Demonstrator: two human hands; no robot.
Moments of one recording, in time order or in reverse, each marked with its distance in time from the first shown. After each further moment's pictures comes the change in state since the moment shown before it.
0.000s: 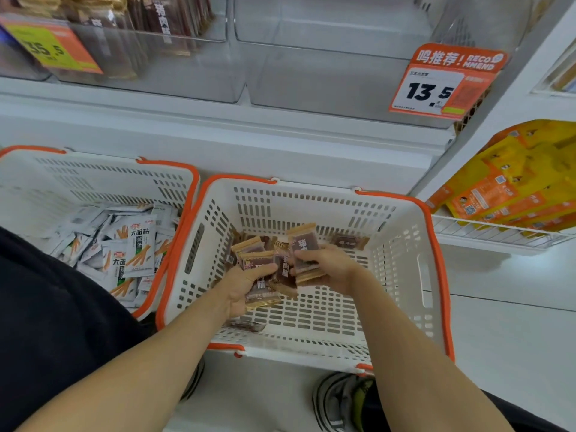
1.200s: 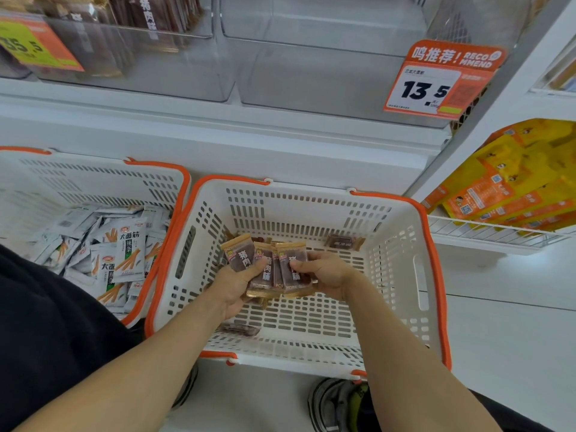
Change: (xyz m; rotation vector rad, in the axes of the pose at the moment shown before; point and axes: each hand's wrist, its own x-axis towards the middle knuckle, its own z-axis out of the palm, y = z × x) left_hand 0.013 0.000 0.005 -0.092 0.069 0.110; right_hand 0.019 0.019 -0.015 0.025 -0.038 0.008
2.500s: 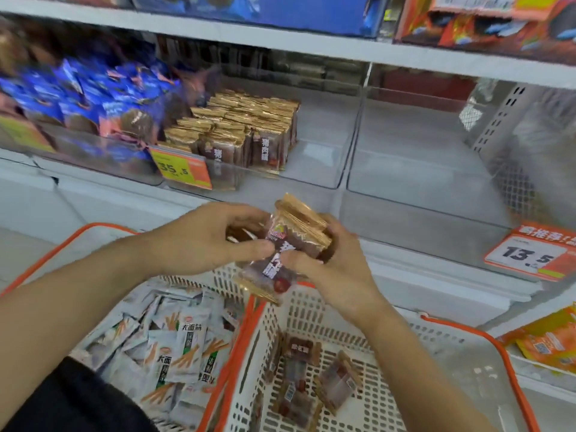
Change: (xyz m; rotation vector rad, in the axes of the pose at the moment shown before) left_hand -0.130 0.318 -0.052 1.095 -0.235 0.706; right_hand -0.070 -0.218 0.191 -0.313 0.113 -0.887
